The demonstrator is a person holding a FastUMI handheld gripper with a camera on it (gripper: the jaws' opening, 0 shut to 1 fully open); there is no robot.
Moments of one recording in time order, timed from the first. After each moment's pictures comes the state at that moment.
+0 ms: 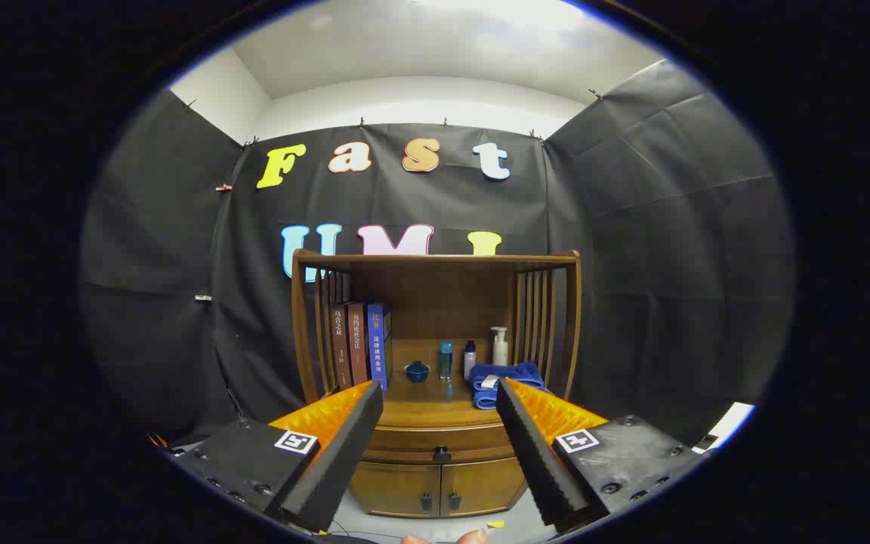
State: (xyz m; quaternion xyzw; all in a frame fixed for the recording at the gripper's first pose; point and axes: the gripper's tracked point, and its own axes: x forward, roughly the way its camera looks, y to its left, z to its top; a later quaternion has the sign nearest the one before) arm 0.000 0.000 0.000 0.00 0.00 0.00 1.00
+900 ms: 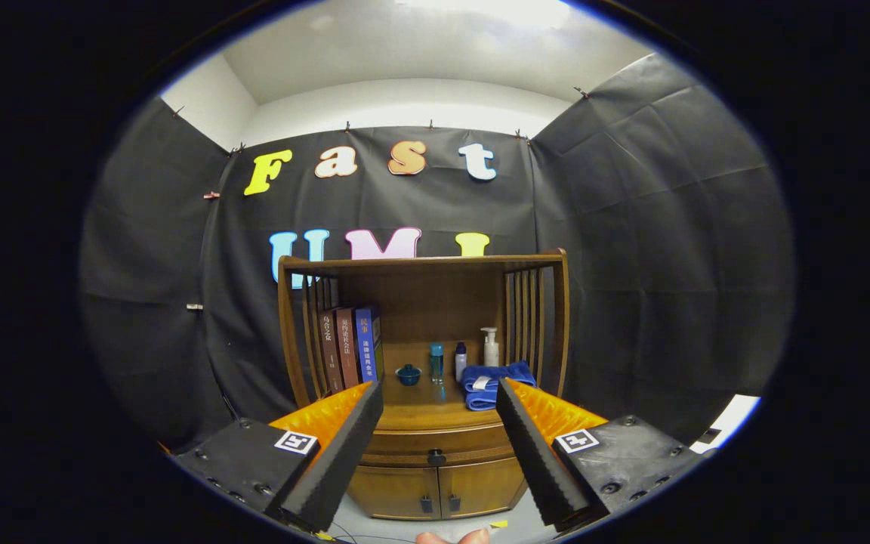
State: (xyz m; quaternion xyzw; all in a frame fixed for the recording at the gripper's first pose) arm 0.004 -0.013 0.001 0.01 -0.01 -0.02 1.00
